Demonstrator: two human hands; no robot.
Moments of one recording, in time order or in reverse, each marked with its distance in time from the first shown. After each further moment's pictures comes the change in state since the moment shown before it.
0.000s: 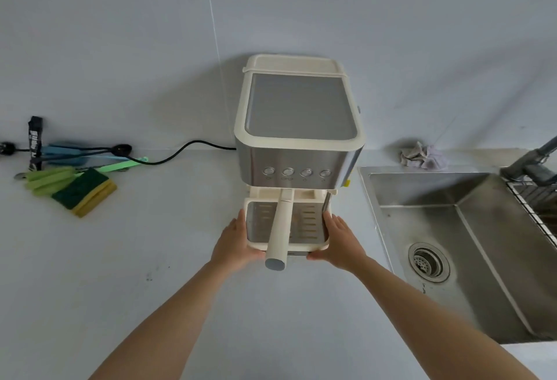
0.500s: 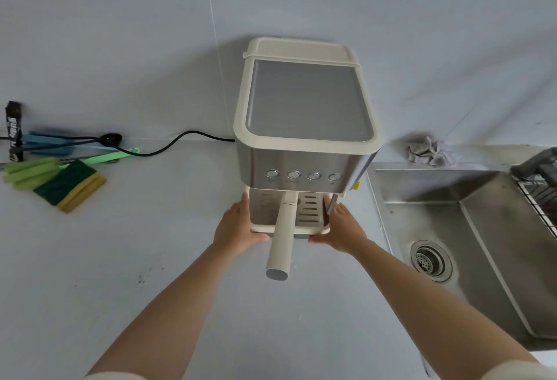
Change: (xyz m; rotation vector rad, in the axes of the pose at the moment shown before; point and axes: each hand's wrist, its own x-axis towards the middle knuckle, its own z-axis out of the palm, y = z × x) left_hand 0.040 -0.003 0.002 0.150 -0.017 -0.001; right_hand 0.042 0.005 -0.005 -0.102 -0.038 0.032
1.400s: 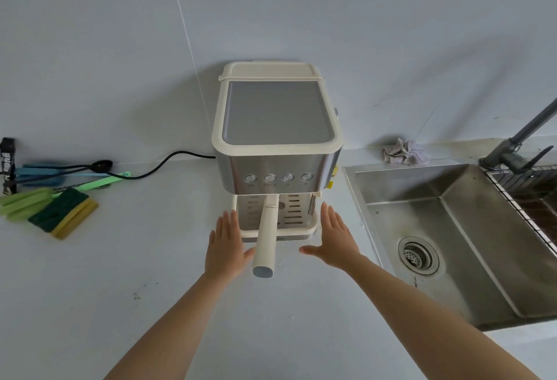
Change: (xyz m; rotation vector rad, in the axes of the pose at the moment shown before) left_hand -0.035 0.010 0.007 0.239 0.060 0.022; right_hand -0.047 -0.006 -0.004 0.007 0.009 0.112
